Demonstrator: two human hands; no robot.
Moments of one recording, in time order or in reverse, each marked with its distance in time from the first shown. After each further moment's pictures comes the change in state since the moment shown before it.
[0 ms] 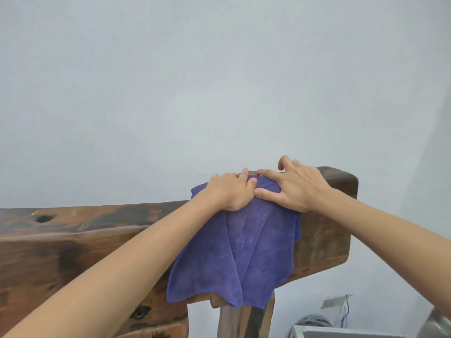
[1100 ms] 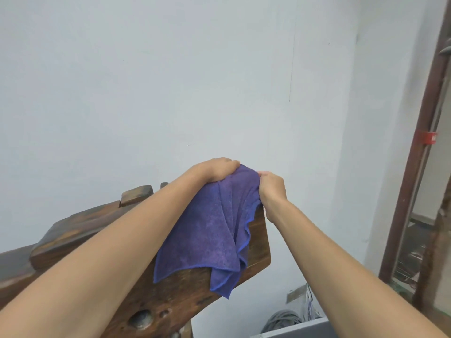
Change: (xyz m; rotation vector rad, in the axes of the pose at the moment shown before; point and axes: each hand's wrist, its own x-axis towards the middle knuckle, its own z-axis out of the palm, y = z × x) left_hand 0.162 0.181 0.010 -0.184 -0.109 0.184; right_hand -0.030 0.156 0.080 1.485 0.268 1.038
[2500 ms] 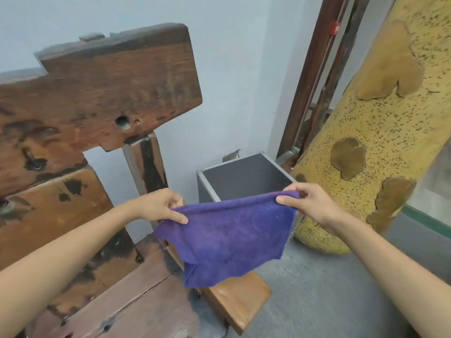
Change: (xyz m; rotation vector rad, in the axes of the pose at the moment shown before) left_hand -0.437 -0.061 0.261 -0.347 -0.600 0.270; right_hand -0.485 0.144 -0.311 -0.445 -0.175 0.179
